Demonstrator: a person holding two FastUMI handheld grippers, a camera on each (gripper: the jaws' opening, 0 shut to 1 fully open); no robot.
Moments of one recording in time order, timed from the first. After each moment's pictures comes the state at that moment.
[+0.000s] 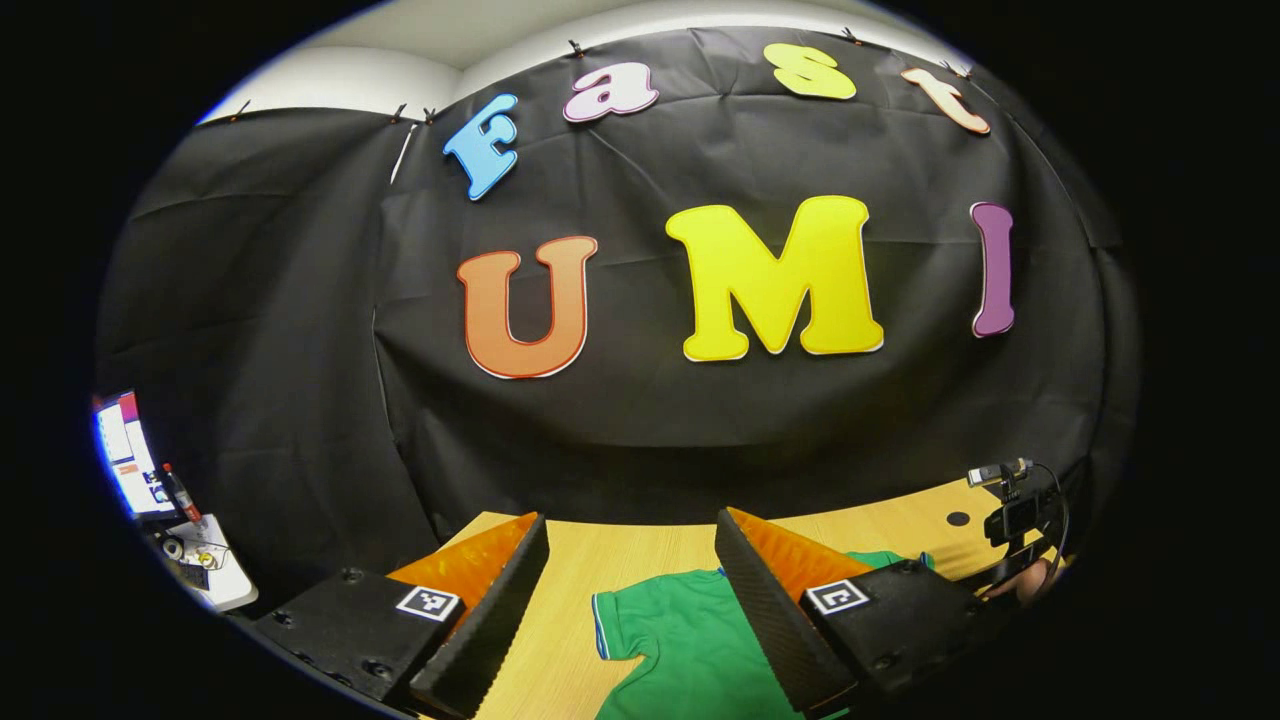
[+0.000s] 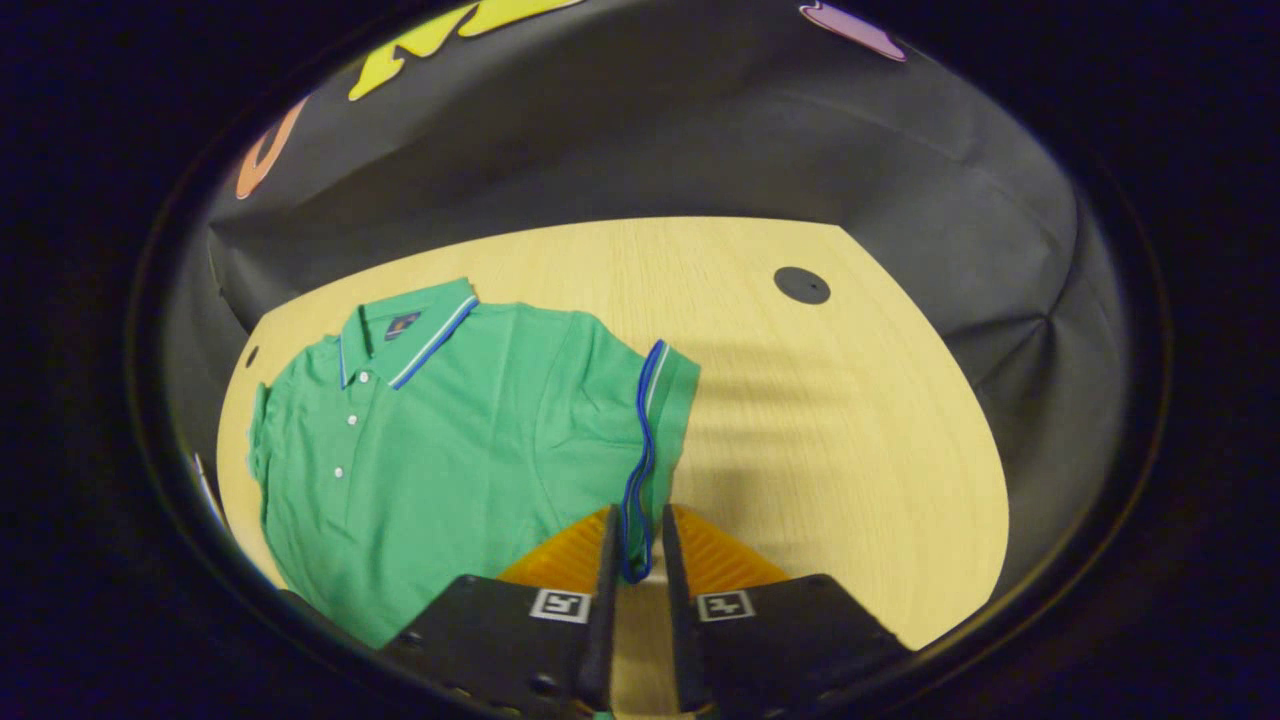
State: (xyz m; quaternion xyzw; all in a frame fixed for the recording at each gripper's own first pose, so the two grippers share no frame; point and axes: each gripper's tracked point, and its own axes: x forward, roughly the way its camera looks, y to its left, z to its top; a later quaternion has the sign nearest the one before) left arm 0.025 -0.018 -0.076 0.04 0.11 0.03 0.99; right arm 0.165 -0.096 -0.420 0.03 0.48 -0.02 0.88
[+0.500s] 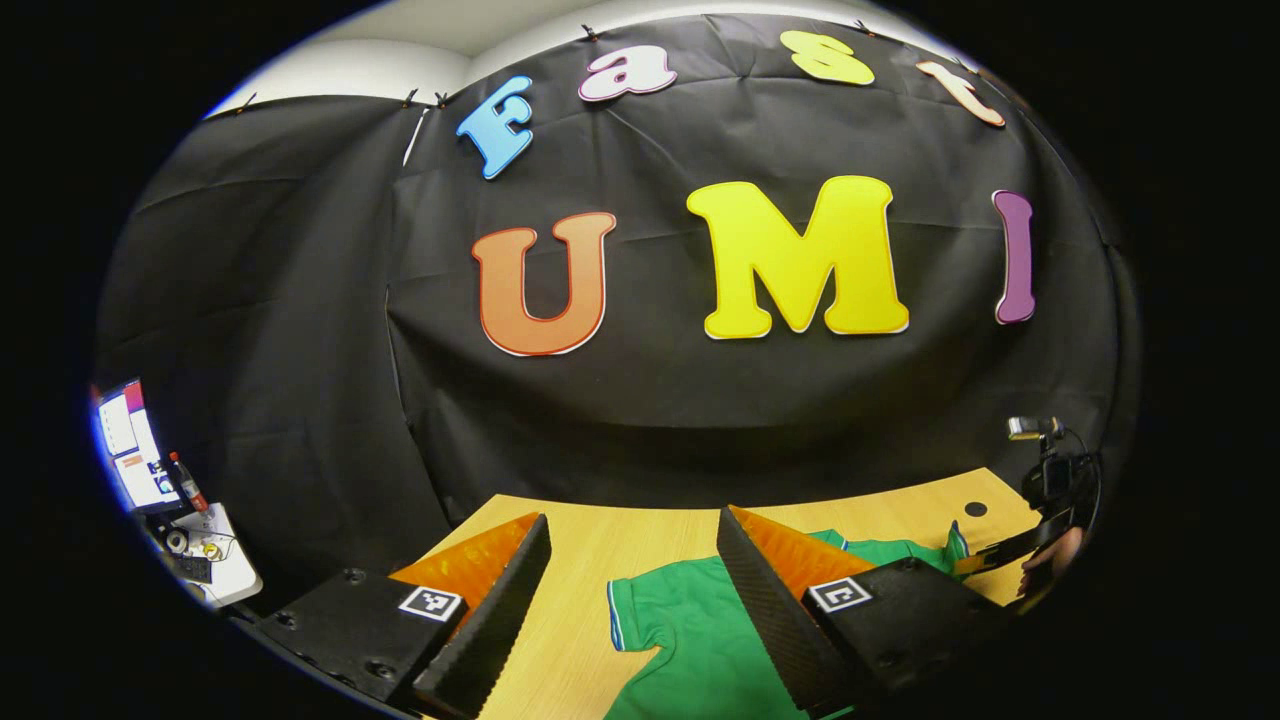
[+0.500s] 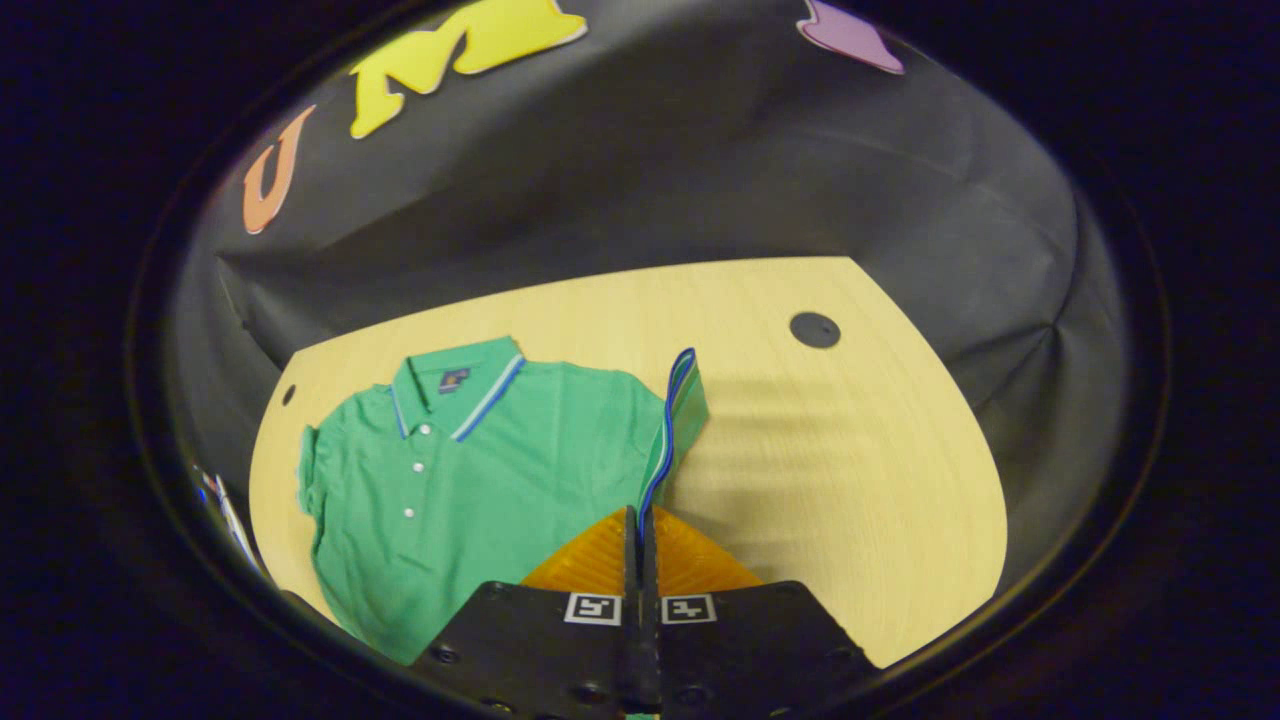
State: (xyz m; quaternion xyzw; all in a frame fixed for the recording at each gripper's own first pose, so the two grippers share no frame) left arm 0.033 0.007 -0.095 0.04 0.12 0.05 0.99; right arm 0.177 -0.059 -0.350 0.06 0.44 0.03 0.90
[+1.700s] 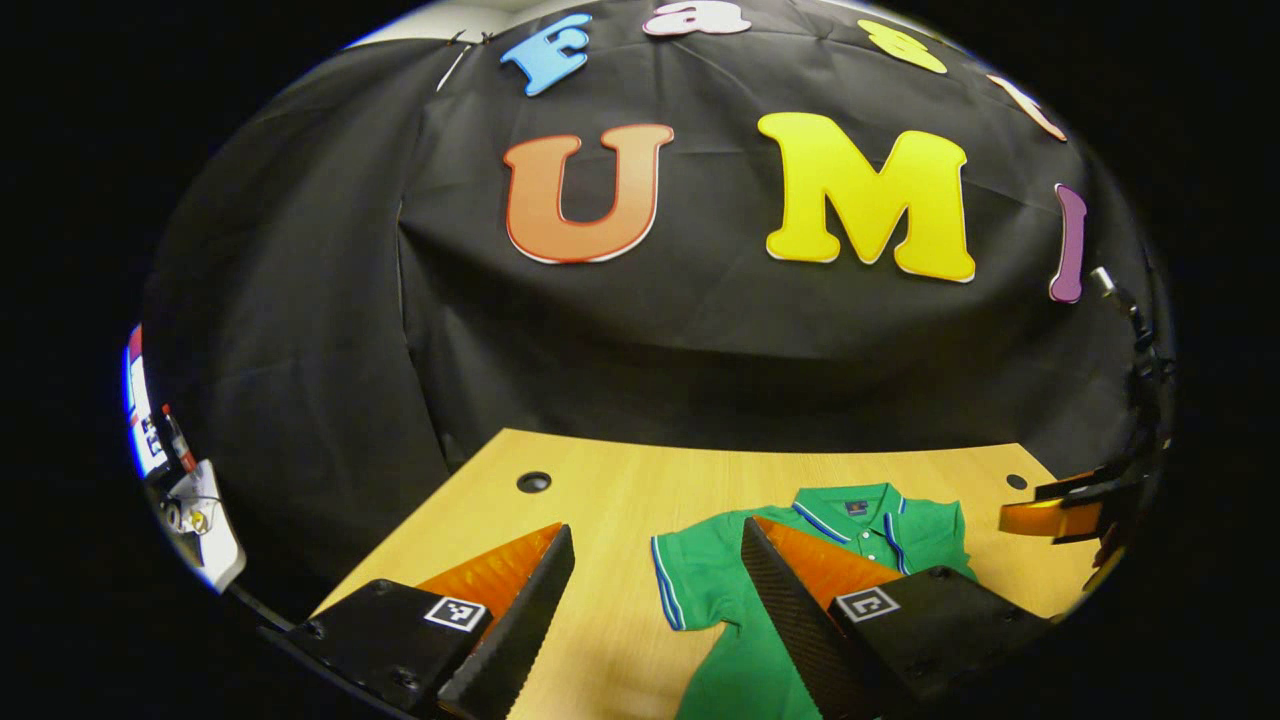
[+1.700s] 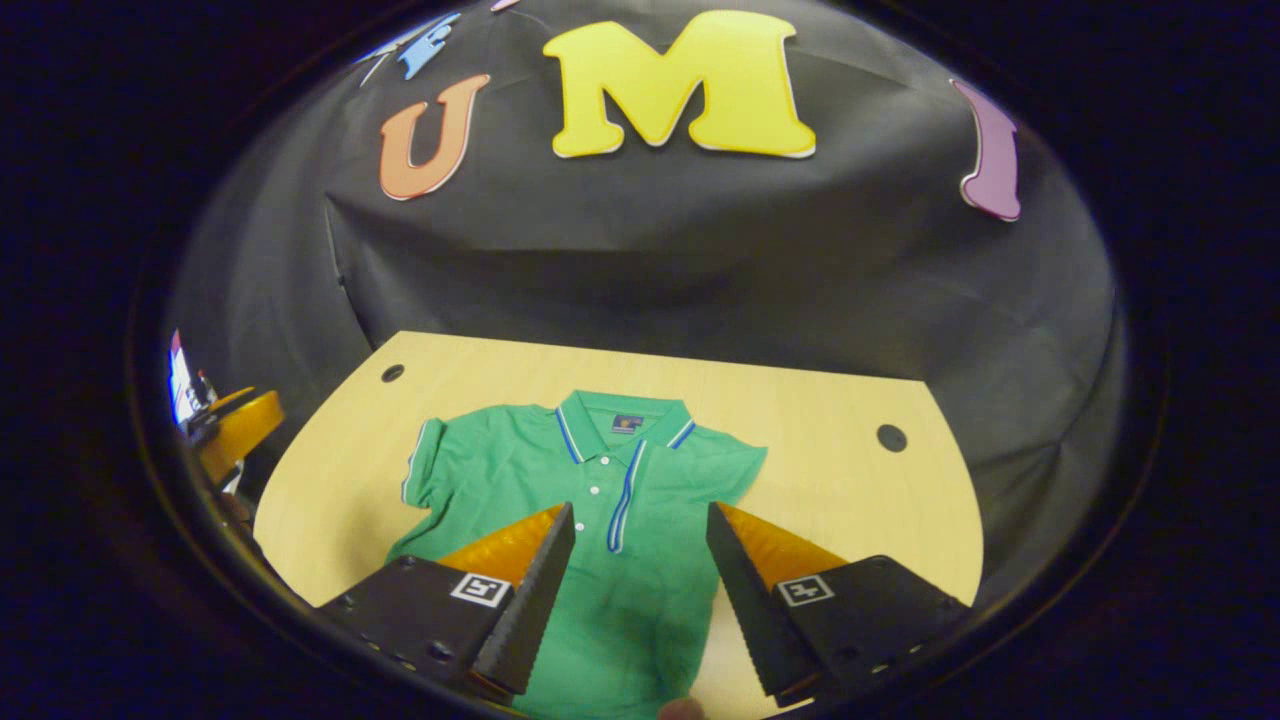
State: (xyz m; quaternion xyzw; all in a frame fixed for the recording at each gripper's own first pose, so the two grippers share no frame) left arm 0.064 0.061 -0.213 -0.02 0.24 0.00 0.97; right arm 0.115 0.042 -0.240 -0.02 0.35 0.12 0.93
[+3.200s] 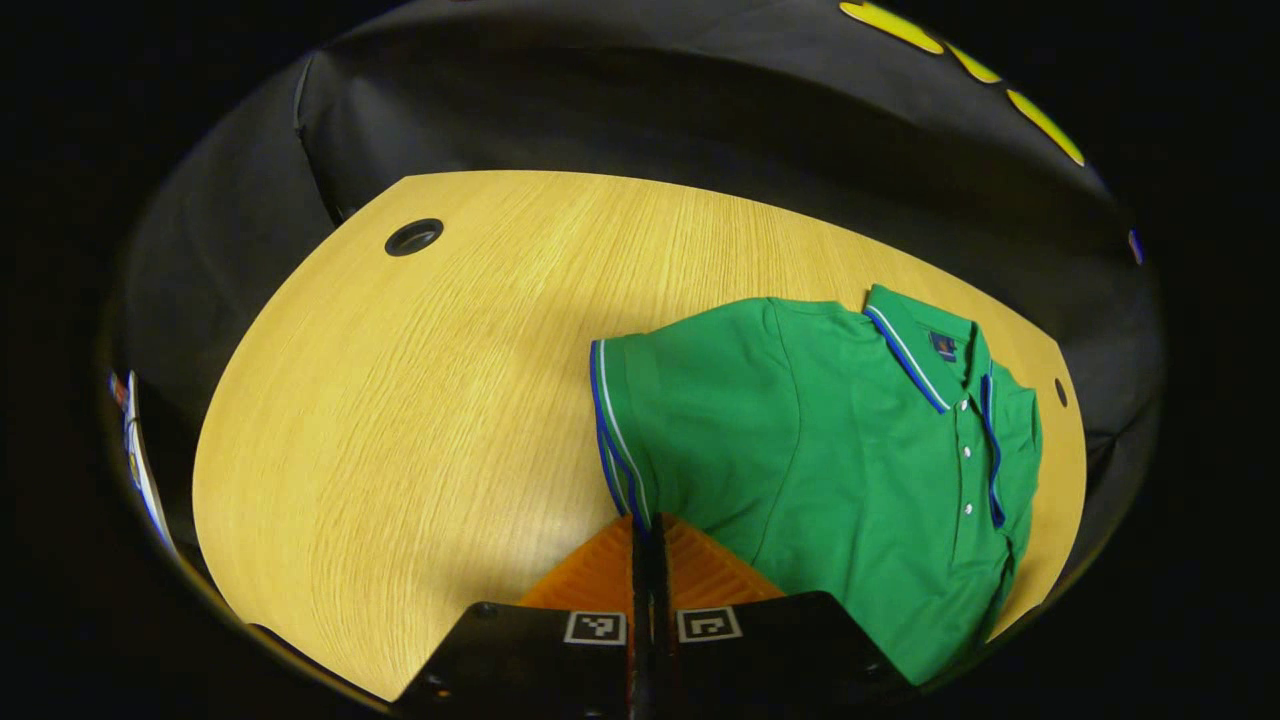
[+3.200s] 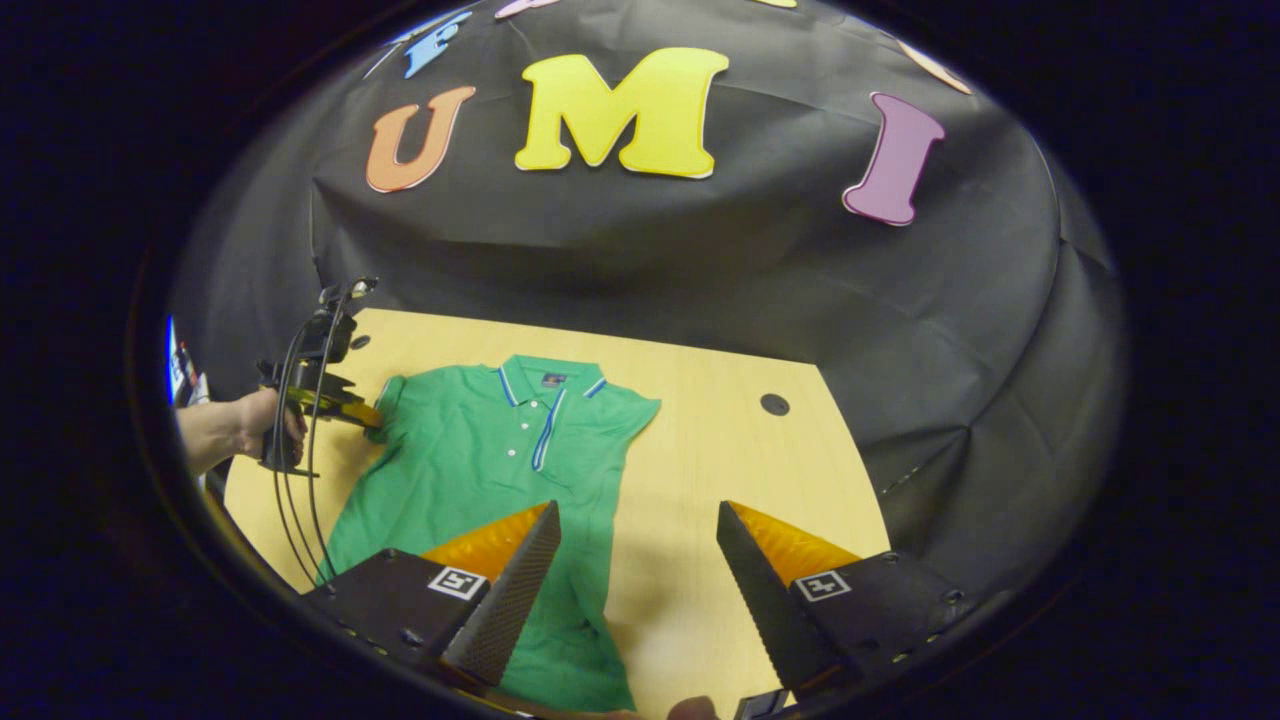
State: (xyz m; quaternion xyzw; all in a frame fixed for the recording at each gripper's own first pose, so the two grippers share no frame) left arm 0.111 0.047 -0.397 -0.09 0.51 -0.01 0.85; right arm 0.022 -0.038 -0.221 -0.05 0.34 0.04 0.94
